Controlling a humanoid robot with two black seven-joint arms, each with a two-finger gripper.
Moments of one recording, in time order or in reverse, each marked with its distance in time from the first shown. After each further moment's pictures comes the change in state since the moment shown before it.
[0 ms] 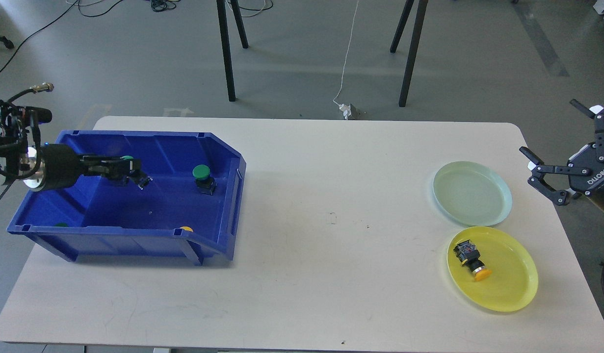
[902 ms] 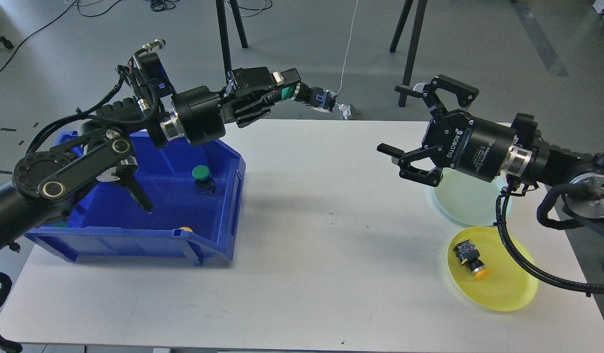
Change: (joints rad) left arm 0.006 -0.487 -0.215 -0.062 -0.536 -0.031 0.000; right arm 0.867 0.106 -0.889 -0.012 0.050 0.000 -0.016
